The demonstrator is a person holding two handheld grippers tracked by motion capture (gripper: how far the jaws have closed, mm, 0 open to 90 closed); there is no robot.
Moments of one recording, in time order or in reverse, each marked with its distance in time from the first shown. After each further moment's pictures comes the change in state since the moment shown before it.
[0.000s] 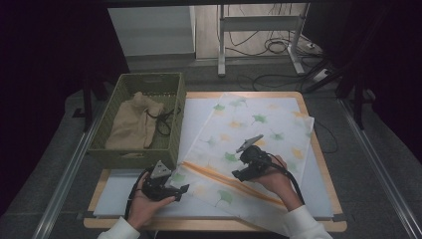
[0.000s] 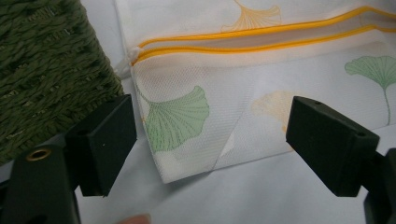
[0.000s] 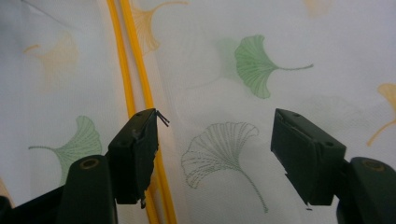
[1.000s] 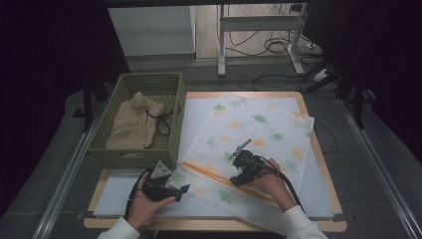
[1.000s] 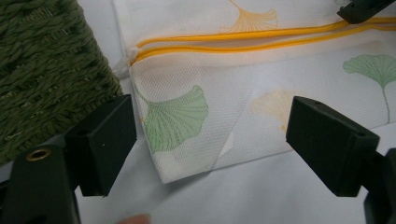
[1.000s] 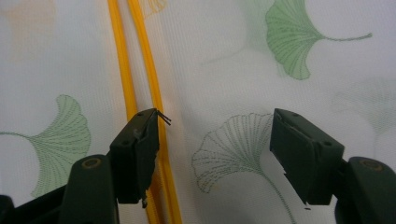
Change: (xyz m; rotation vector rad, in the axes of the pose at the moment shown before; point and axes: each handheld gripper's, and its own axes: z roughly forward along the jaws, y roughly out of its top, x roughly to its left) left arm 0.000 0.000 0.001 0.001 -0.001 0.005; right arm 0.005 -0.001 0.030 0.132 0.018 -0.024
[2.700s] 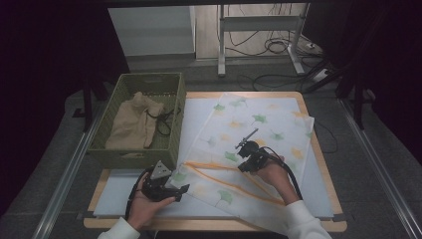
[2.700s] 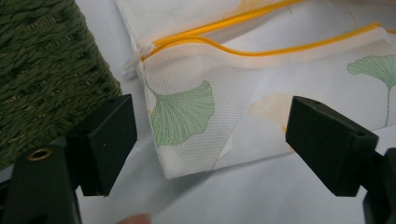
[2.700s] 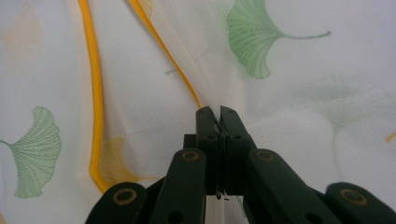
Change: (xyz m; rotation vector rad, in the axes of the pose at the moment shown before) left arm -0.001 0.000 -0.002 -0.017 0.007 0.006; right arm -0.031 0.006 -0.009 0.008 0.065 0.064
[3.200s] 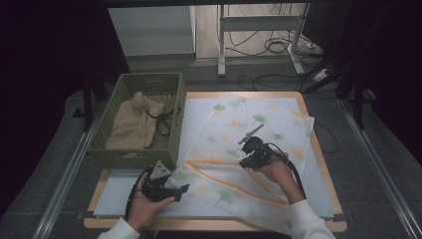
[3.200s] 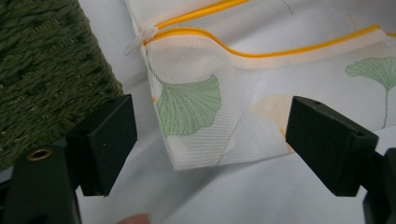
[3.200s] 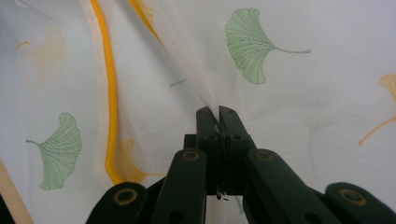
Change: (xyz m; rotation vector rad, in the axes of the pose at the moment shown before) left arm 0.000 0.000 -0.002 -0.007 0.004 -0.001; right arm -0.002 0.002 -0.023 -0.057 0.010 -0.007
